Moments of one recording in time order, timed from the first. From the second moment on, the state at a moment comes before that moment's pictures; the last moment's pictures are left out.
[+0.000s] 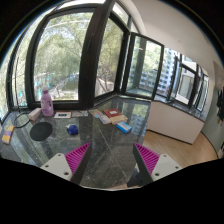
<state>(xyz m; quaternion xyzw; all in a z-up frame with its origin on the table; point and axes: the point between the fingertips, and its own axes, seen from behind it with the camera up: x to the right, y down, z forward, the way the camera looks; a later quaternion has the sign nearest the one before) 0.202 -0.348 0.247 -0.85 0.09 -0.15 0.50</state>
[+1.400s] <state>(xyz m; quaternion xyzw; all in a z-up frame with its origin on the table) 0.071 0.067 -0.016 -0.90 -0.05 0.01 0.43</state>
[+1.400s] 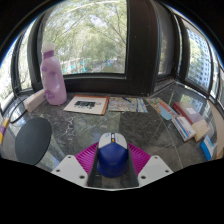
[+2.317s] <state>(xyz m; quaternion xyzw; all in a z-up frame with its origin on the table) -0.135 0.056 0.167 -0.82 0.02 0.02 0.57</state>
